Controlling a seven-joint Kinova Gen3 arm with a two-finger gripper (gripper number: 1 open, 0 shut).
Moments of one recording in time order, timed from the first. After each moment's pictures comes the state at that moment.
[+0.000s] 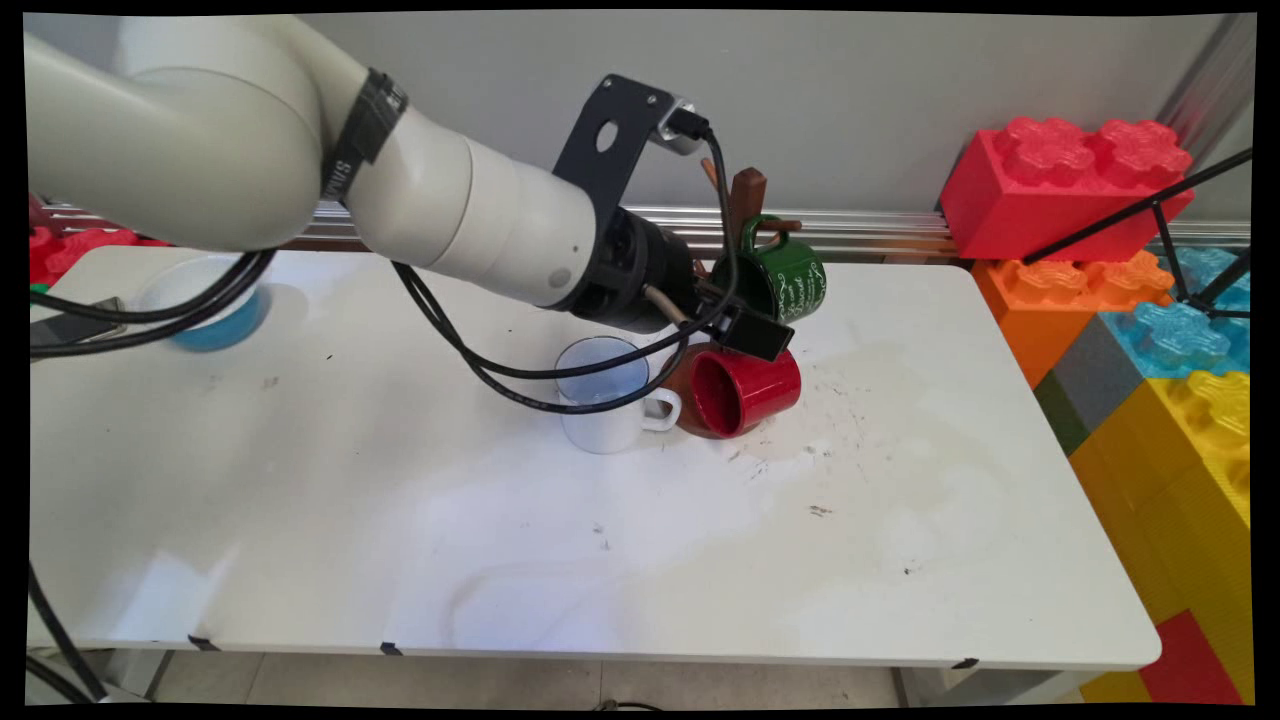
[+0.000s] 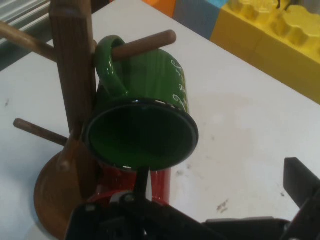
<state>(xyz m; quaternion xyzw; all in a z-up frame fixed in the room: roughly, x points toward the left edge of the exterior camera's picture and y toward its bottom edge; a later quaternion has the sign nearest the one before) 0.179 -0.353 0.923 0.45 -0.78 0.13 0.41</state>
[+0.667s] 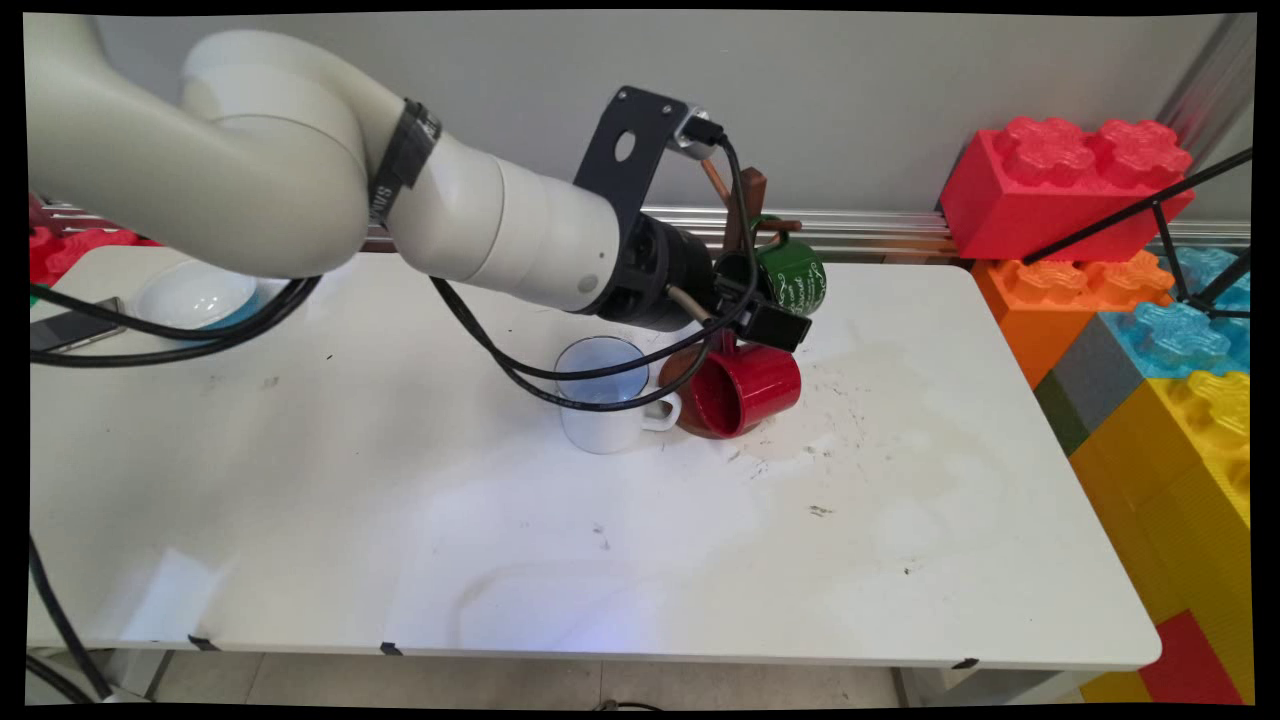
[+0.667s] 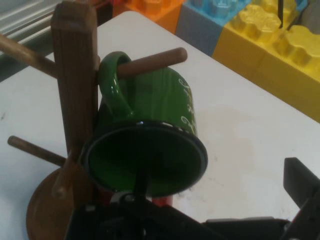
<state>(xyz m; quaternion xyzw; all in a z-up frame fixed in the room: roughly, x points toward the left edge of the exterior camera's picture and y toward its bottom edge) 0.171 -0.367 0.905 0.45 -0.77 0.14 0.43</state>
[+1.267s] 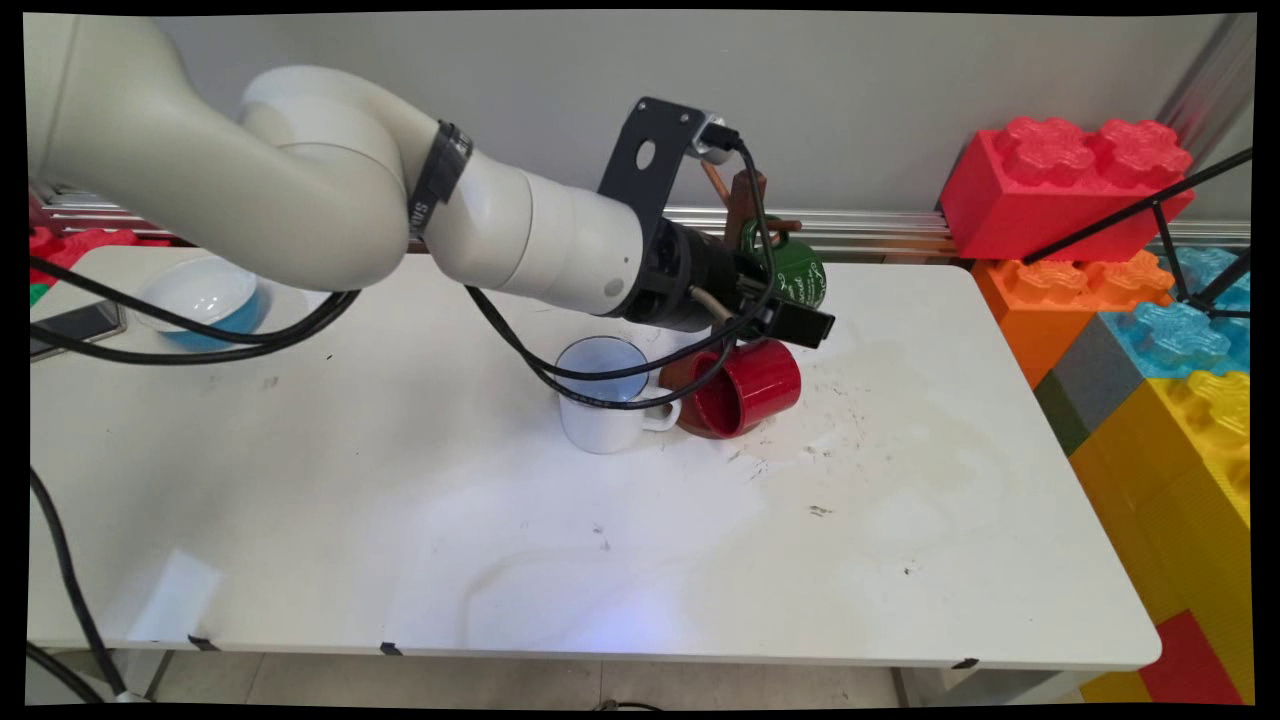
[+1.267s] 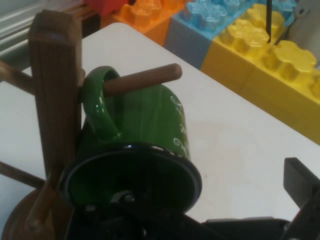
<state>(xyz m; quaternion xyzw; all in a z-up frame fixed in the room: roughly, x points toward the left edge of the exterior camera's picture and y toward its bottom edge) 0.163 -0.381 0.890 0.45 -0.76 0.13 0.46</state>
